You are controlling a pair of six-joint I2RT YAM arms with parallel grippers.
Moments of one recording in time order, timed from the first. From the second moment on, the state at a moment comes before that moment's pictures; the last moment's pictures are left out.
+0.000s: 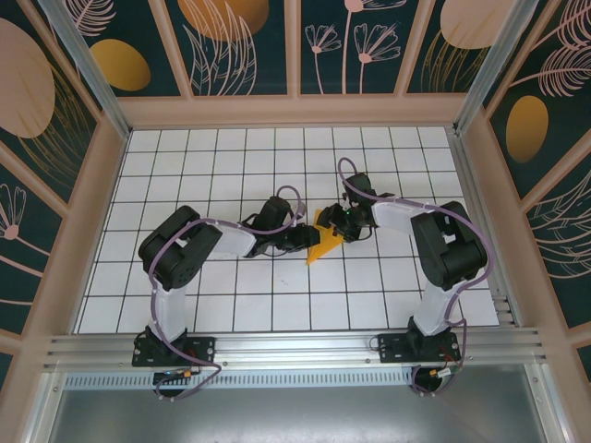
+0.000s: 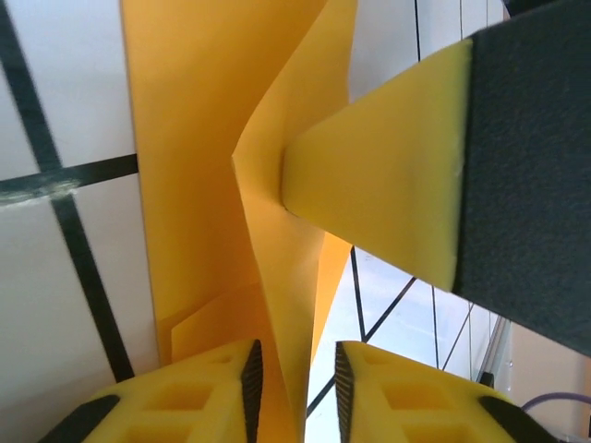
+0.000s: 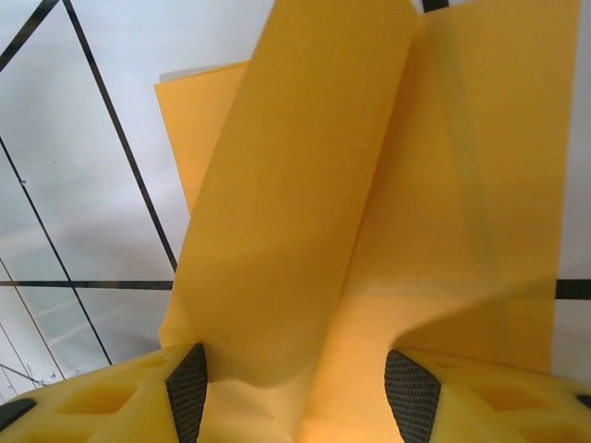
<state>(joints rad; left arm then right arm) -0.70 1.97 0.91 0.38 0.55 -0.91 0.43 1.81 0.99 -0.31 -0.39 0.81</state>
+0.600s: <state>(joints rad) -0.70 1.85 0.89 0.34 0.48 -0.90 0.43 1.82 1.00 -0.33 -0.38 0.82</state>
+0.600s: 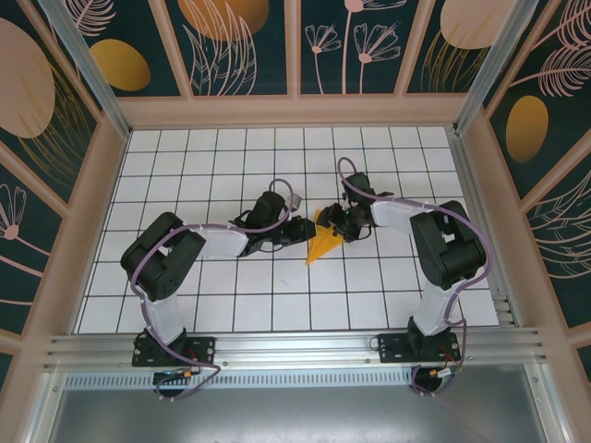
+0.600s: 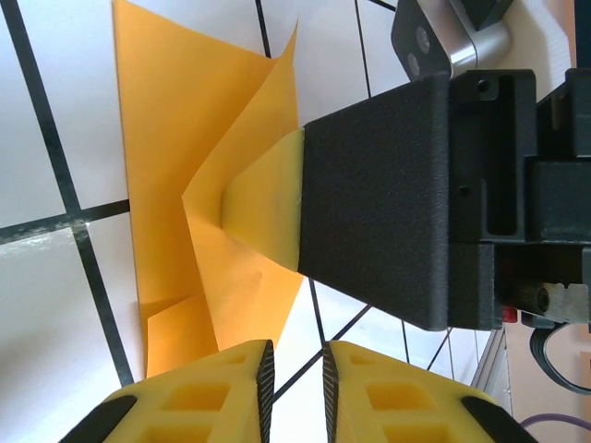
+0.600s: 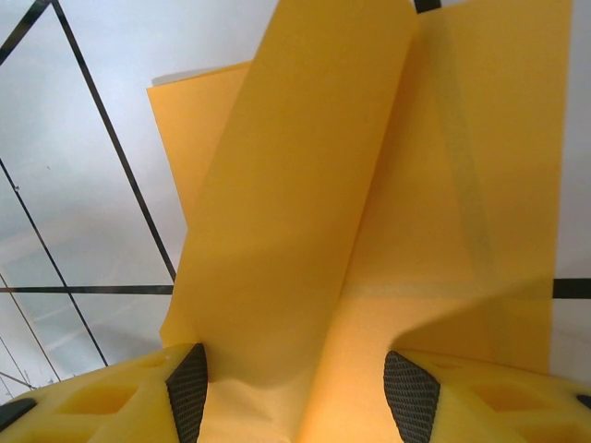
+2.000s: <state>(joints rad) -0.73 1.91 0.91 0.28 0.47 -0.88 0.44 1.84 1.02 -0.35 -0.38 0.86</state>
